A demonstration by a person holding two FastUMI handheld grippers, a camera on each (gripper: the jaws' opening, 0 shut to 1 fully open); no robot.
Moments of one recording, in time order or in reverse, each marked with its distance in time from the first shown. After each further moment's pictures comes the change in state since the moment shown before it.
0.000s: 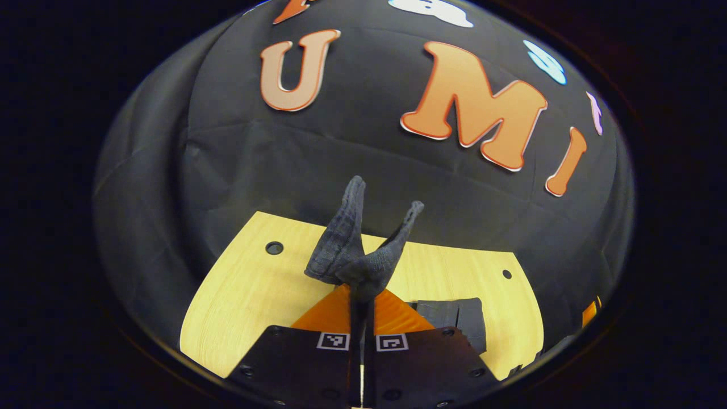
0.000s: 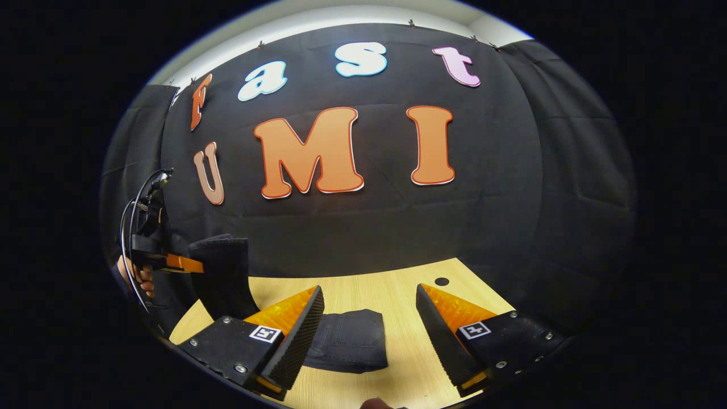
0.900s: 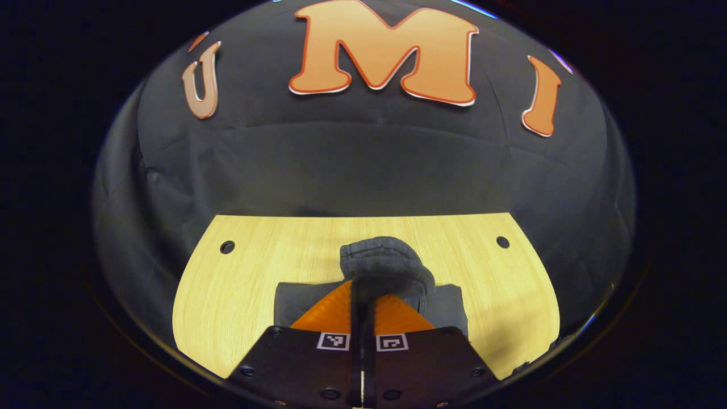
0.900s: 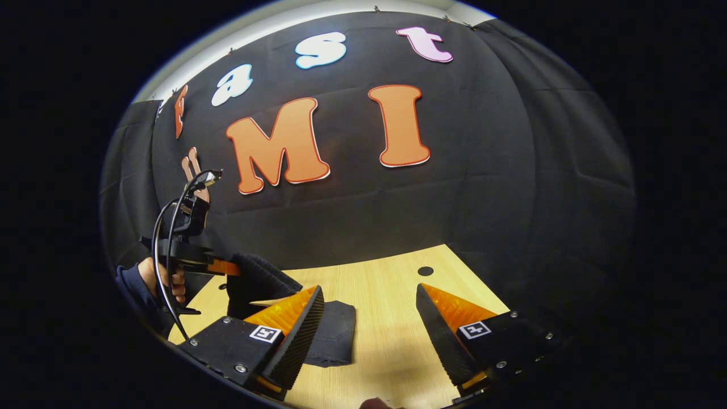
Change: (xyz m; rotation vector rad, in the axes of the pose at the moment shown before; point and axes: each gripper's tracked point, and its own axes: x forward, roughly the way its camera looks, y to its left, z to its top) left arm 0.065 -0.146 -0.037 0.139 0.102 0.035; right arm 0.018 -0.089 -0.022 0.063 0.061 0.024
